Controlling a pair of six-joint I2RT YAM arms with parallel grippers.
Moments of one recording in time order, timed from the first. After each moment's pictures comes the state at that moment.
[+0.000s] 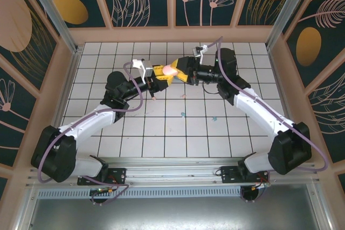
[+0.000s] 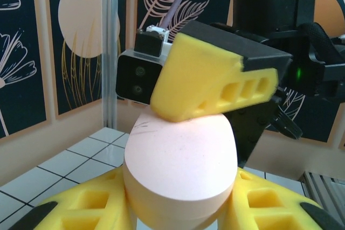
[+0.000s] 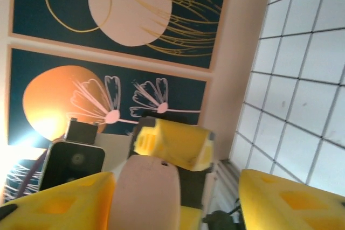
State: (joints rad) left arm -0.51 1.35 0.80 0.75 0.71 -0.23; right arm 0.48 1.37 1.12 0.12 -0.83 1.19
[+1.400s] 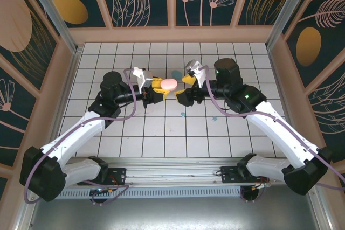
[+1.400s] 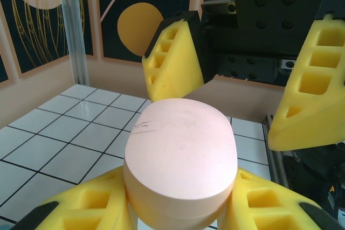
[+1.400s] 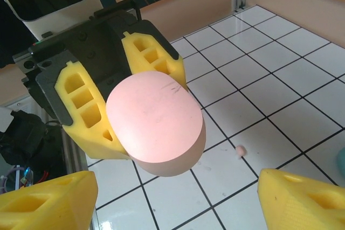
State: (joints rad) left arm -0.51 1.16 0.81 0.29 0.83 -0.05; right arm 0.66 1.16 1.20 -0.47 -0.52 -0.06
